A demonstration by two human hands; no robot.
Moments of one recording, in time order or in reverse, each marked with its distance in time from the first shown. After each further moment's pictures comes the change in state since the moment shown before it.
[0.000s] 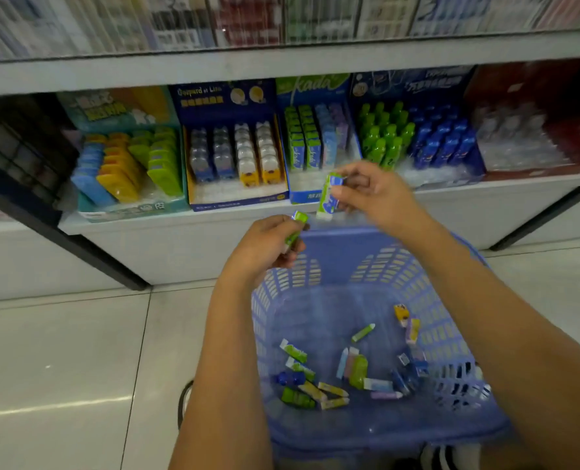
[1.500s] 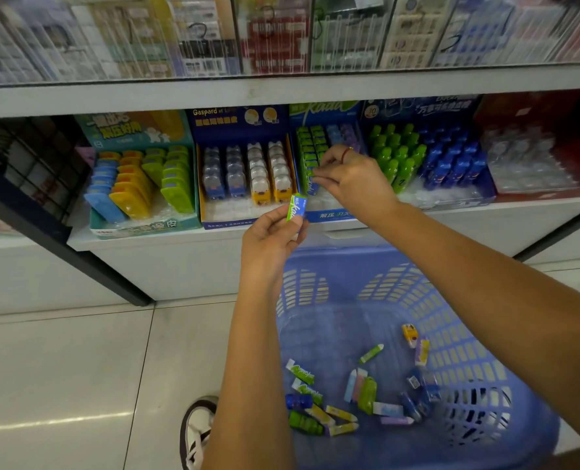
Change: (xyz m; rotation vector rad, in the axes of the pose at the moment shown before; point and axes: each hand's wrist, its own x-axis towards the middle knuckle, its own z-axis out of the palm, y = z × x) left_hand 0.011 0.006 -0.001 -0.480 0.233 0.206; right_hand 0.069 -0.007 0.020 -0.950 0.100 -0.629
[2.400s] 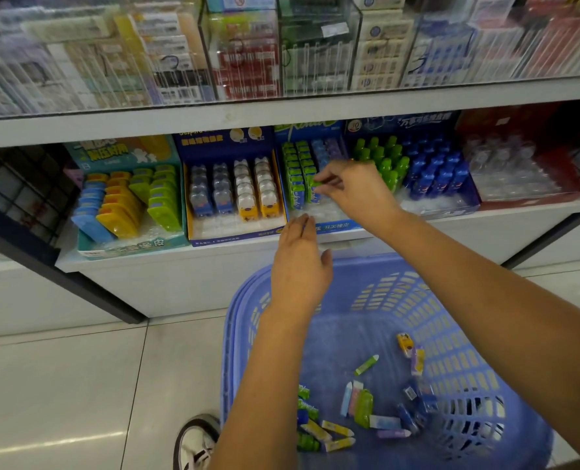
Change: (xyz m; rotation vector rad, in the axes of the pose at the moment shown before) left_hand -0.004 -0.024 0.041 1.344 -0.126 0.470; right_hand -0.001 0.021 -0.009 0.263 -0.016 0.272
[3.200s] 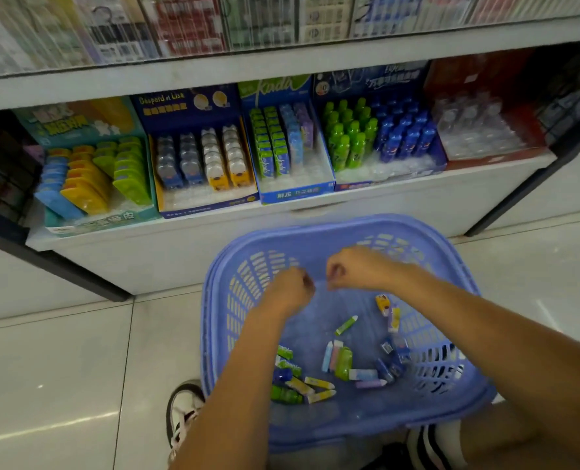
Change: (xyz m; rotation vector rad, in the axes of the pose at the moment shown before) left_hand -0.044 -0.032 0.069 0.063 -0.547 -0.170; right_hand -0.143 0.041 0.027 -0.150 -0.749 0.241
